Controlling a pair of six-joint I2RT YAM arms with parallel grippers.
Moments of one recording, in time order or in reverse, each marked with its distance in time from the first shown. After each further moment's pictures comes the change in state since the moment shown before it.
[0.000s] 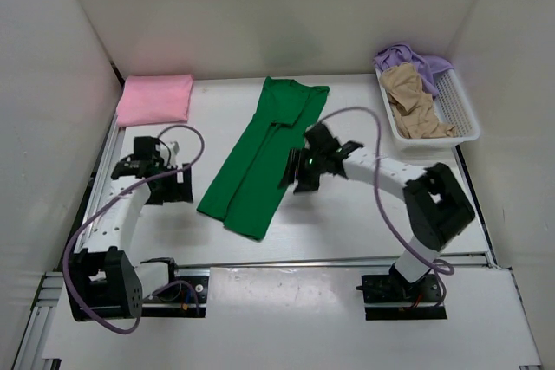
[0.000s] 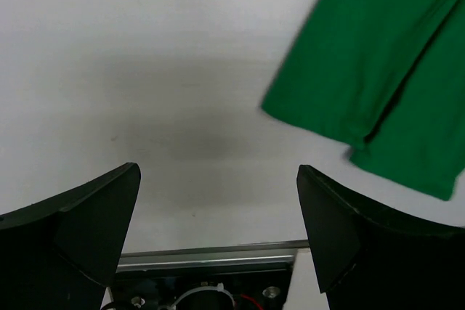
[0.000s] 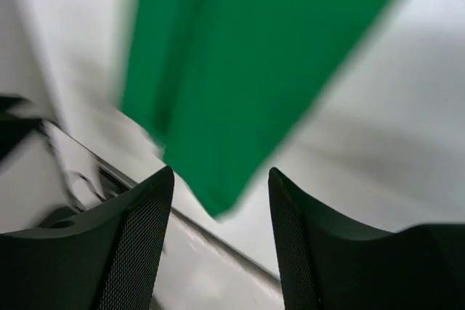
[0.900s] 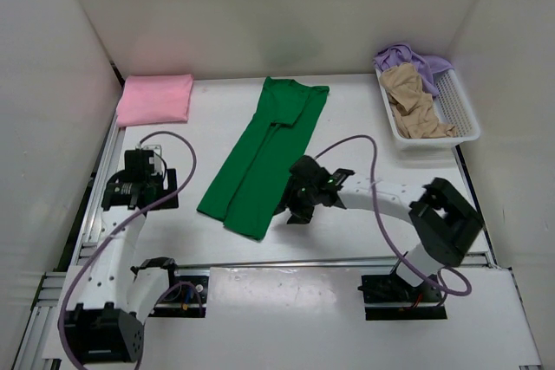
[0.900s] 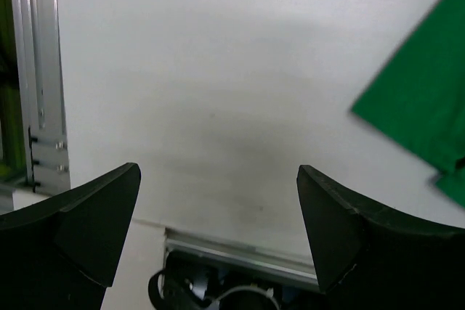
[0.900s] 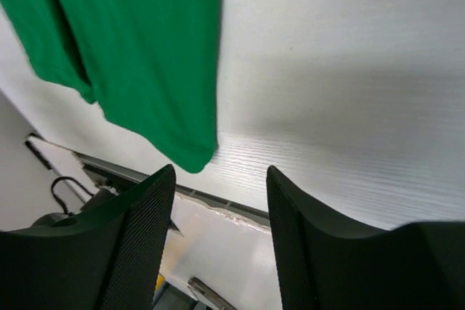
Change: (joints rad) left arm -0.061 -0.234 -0.085 0.000 -0.330 0.000; right arm 0.259 -0.107 -0.292 0.003 0.166 0.443
